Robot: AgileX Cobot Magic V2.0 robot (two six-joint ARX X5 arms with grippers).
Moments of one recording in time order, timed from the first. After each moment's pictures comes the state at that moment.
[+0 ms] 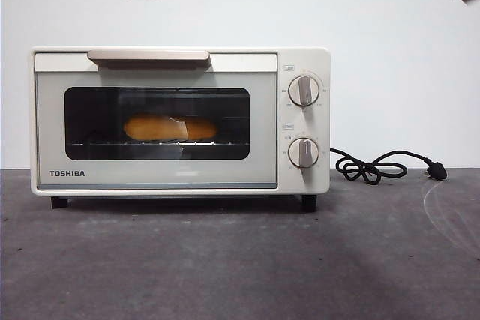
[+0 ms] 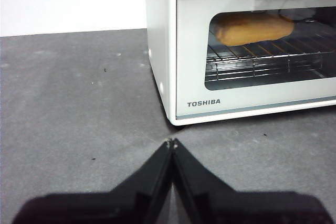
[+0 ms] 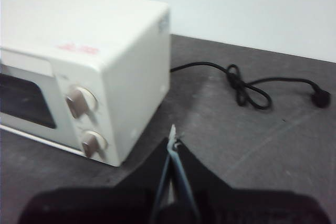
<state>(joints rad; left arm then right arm) 0.00 0.02 0.02 -0.17 0.12 0.02 0.15 0.63 0.55 -0.17 -0.18 -0.11</state>
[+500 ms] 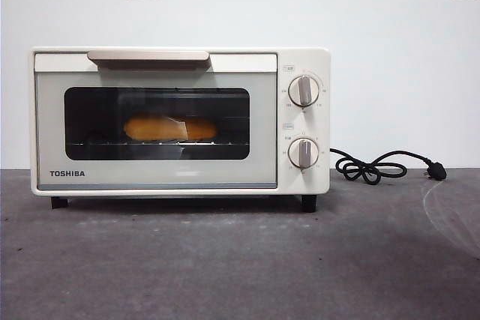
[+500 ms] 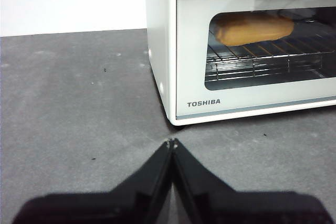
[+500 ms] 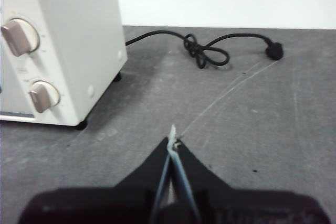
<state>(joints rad) 0.00 0.02 0.02 -0.17 0.12 0.02 0.02 0.20 0.11 -0.09 -0.14 -0.03</state>
